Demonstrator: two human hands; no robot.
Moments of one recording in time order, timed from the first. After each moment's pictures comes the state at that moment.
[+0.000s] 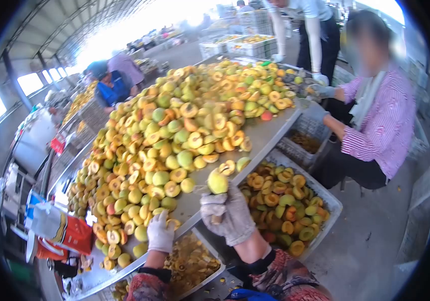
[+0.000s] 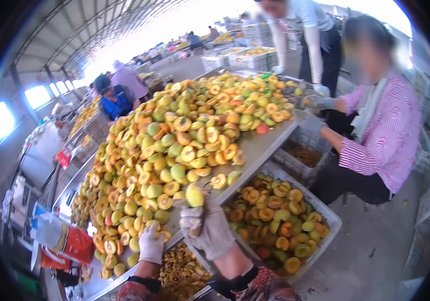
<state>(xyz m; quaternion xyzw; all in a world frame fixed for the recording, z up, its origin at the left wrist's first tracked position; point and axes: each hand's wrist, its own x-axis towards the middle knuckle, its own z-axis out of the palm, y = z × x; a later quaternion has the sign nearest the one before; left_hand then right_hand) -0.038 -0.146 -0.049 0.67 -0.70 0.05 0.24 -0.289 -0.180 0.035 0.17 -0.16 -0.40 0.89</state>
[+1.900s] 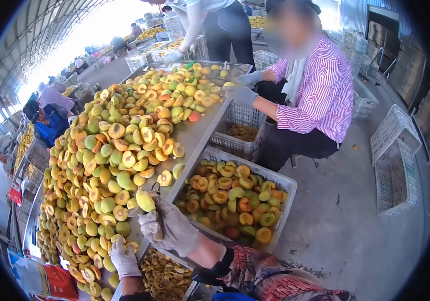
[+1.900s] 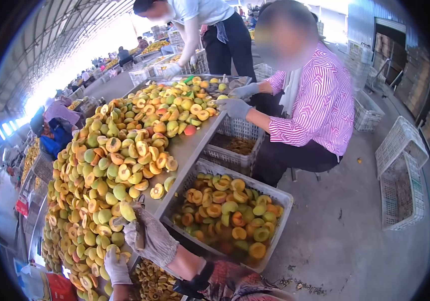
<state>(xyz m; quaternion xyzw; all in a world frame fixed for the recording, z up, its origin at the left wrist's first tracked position) -0.029 -0.150 -0.067 0.68 -0.70 0.06 0.22 -0.280 -0.179 0.025 0.10 -0.14 -0.46 0.87</state>
